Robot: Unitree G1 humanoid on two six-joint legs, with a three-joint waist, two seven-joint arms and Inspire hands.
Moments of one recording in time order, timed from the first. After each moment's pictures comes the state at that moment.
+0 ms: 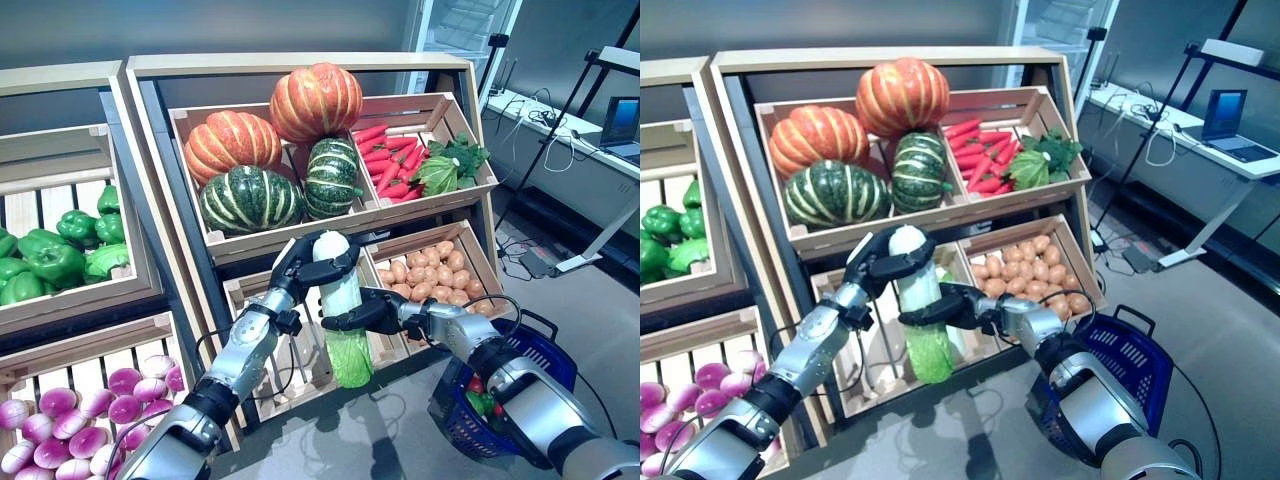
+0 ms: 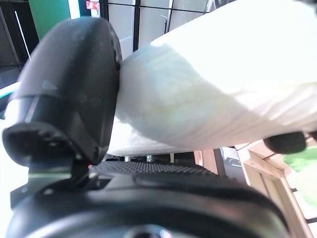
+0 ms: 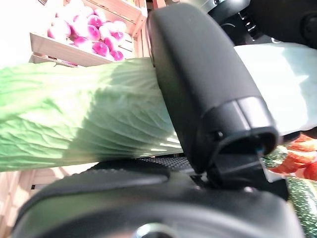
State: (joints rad) left arm -0.42 0.40 -0.46 0.46 -0.70 -0.29 -0.10; right arm -0.72 -0.32 0.55 0.83 0.72 0.30 0.61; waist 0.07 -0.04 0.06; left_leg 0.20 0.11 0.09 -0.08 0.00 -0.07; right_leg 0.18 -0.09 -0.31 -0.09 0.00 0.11
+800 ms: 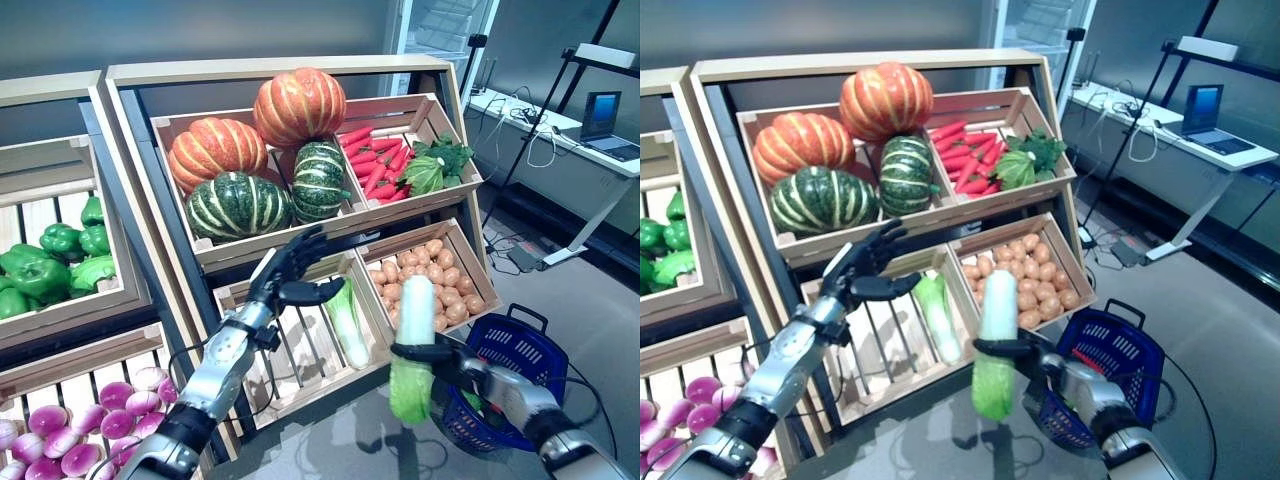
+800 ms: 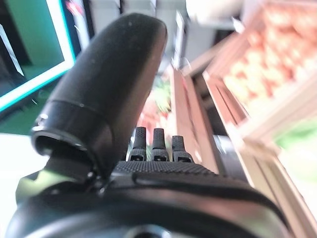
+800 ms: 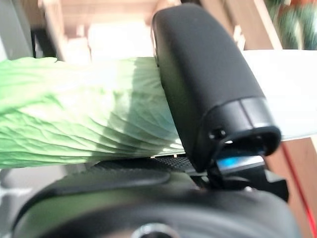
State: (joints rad) left arm -0.22 0.47 -0.29 0.35 -0.53 -0.25 -0.07; right arm -0.28 -0.51 0.31 0.81 0.71 0.19 0.36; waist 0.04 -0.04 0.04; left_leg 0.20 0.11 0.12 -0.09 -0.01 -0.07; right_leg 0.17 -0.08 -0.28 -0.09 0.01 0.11
